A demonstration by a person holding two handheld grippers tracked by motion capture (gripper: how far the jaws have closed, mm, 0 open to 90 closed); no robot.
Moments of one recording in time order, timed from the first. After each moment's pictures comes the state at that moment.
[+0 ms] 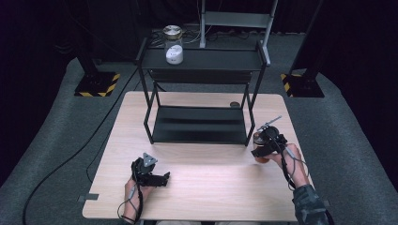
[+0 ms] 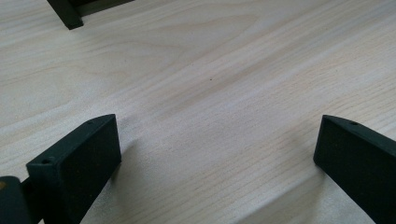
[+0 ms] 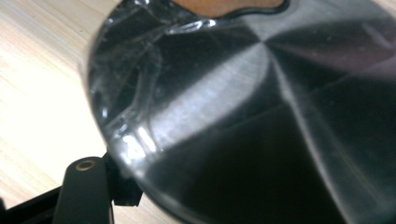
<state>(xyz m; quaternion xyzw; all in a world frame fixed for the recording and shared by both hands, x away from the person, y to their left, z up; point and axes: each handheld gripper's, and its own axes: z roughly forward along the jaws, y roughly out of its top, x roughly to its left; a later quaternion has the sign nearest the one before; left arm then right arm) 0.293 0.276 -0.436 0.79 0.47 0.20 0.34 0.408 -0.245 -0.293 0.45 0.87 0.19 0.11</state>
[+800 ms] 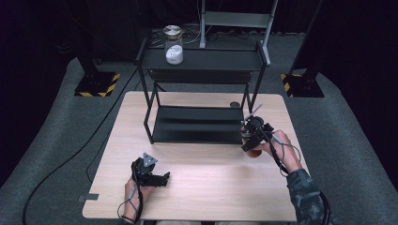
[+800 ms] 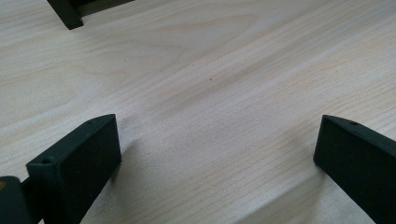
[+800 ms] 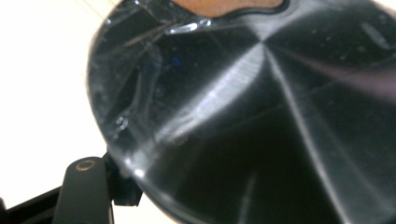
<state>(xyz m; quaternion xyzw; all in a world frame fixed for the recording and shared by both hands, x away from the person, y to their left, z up) 0.293 0.276 -0.436 0.79 0.47 0.20 0.34 0.445 -0.193 -0.255 0.39 0.91 0.14 0.08</state>
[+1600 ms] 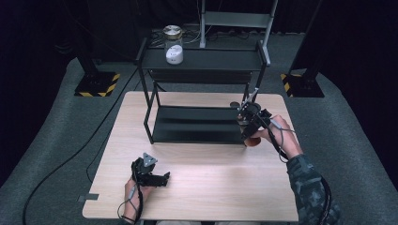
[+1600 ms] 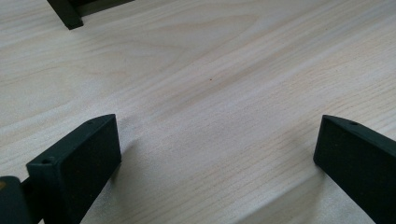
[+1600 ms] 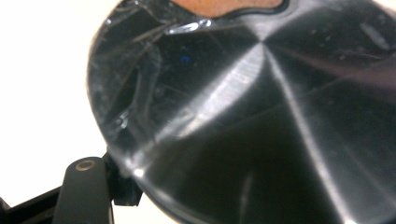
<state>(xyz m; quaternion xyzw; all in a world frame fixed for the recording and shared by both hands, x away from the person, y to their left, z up) 0.293 0.276 -0.436 0.79 0.47 0.20 0.34 0.461 -0.174 -0.207 0.37 0.91 0.13 0.09</state>
